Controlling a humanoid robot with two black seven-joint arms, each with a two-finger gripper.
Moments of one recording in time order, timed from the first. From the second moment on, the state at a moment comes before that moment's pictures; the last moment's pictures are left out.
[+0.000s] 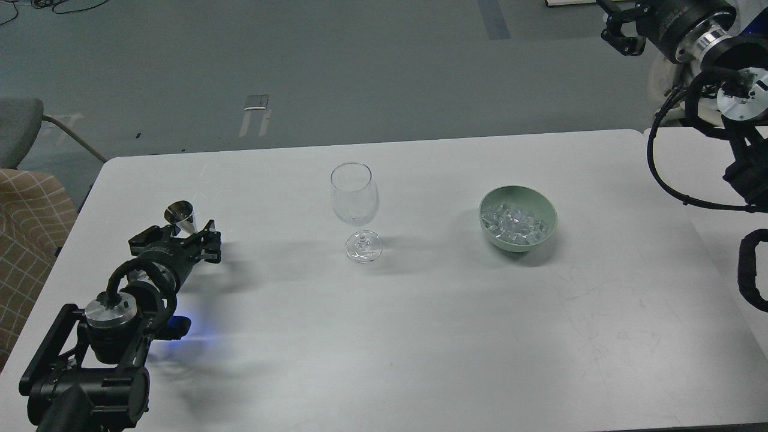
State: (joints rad) left arm -0.21 0.16 -1.53 -1.08 -0.24 0.17 0.09; right arm 1.07 -0.32 1.14 0.42 -0.51 0.44 0.02
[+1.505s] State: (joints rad) left arm -0.27 0.18 -1.55 -1.16 -0.25 0.06 0.09; right arm 1.08 -0.35 1.14 0.43 -0.51 0.45 0.02
